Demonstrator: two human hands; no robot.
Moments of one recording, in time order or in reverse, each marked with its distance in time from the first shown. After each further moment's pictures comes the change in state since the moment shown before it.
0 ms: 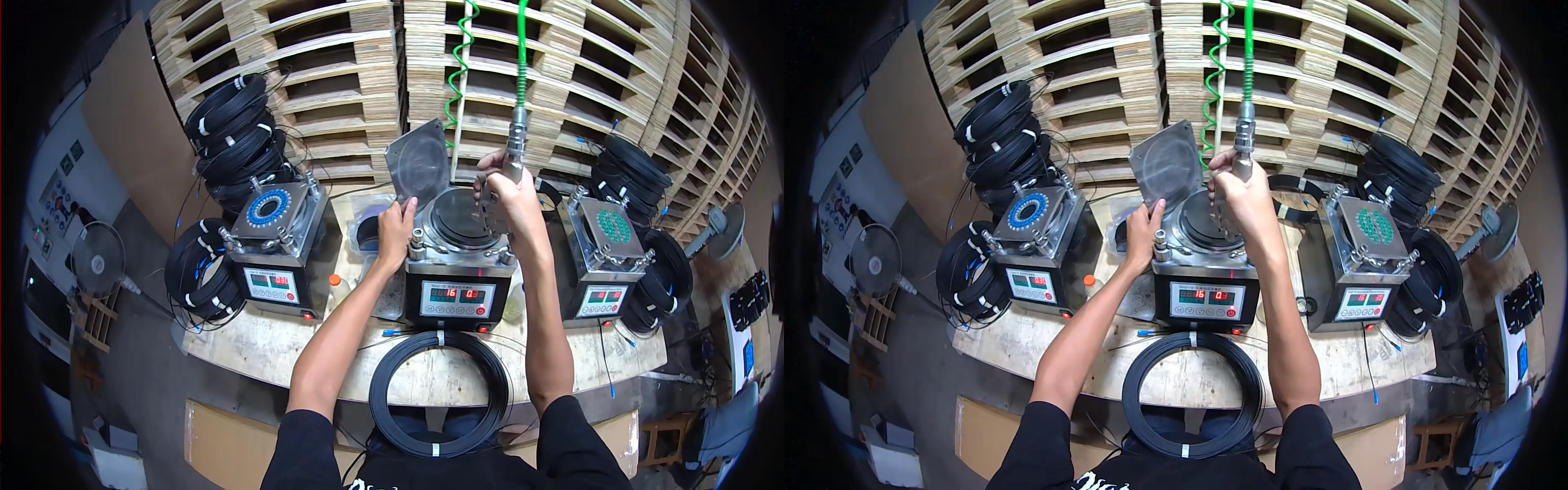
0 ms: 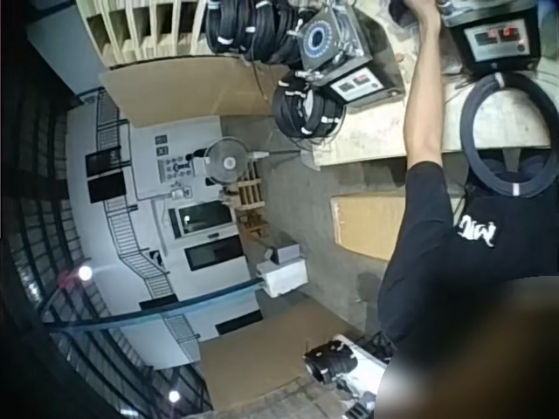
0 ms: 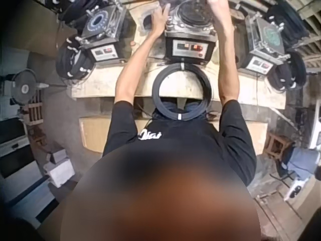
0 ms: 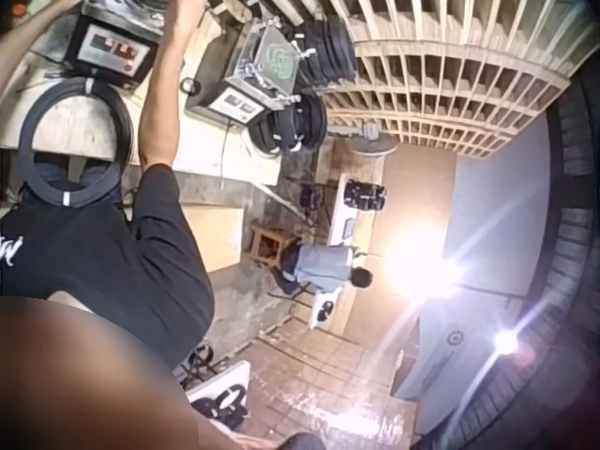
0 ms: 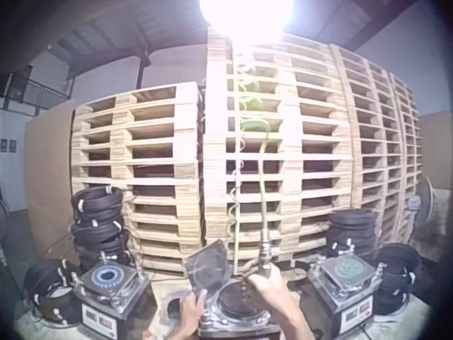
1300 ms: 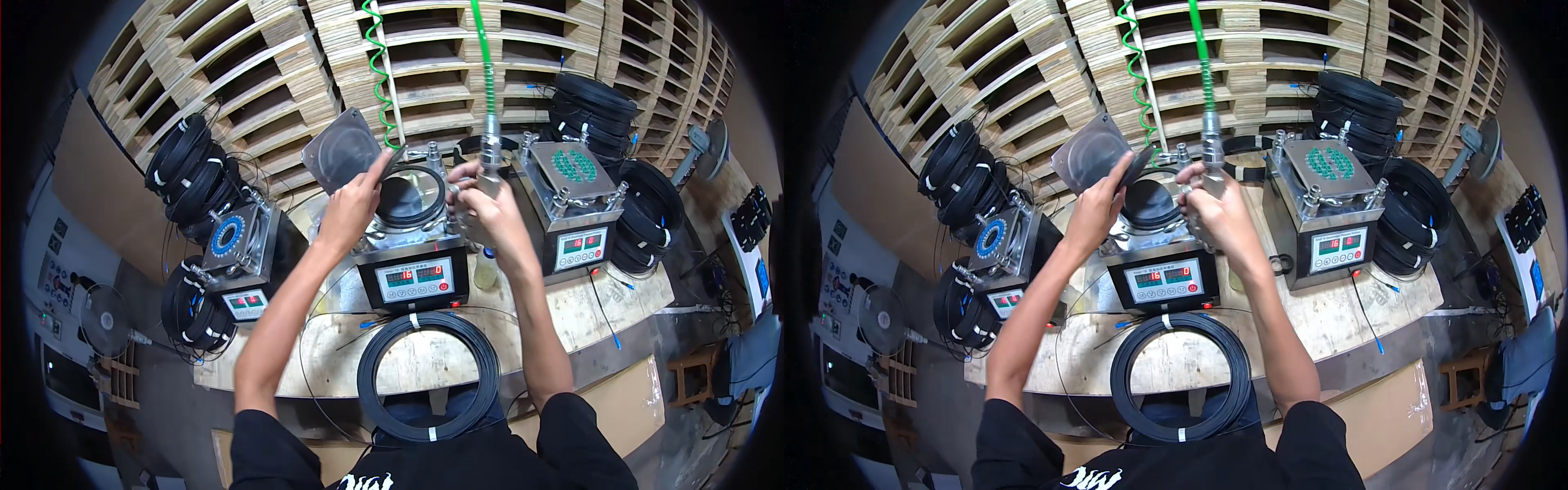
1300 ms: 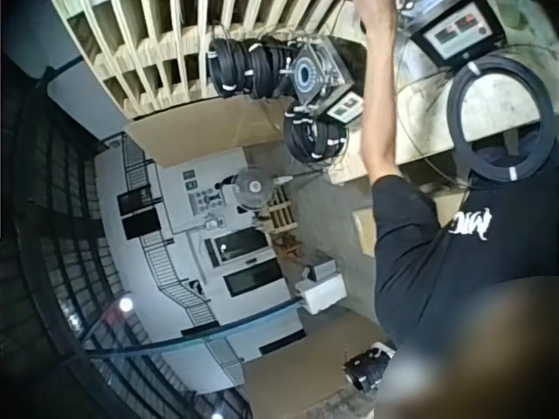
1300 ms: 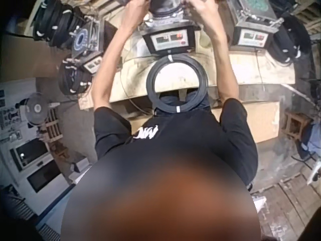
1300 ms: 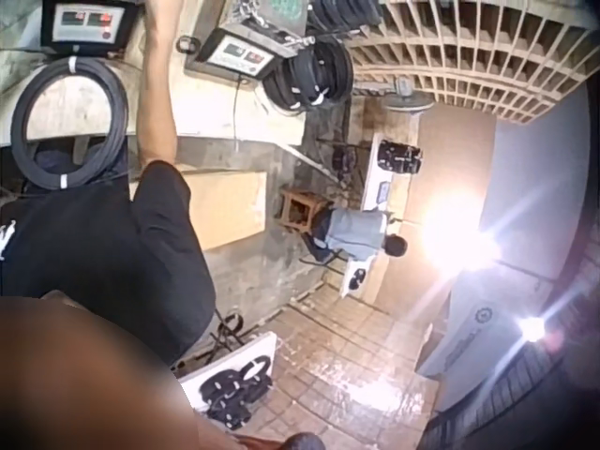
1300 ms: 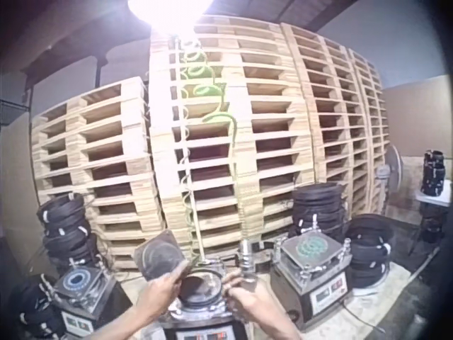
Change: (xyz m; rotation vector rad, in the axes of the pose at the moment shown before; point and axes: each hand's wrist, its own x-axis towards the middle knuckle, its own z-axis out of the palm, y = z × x) left_hand 0.015 0.105 -0.020 0.311 -0.391 0.568; right_hand -0.075 0.010 -0.064 0.168 0.127 -0.012
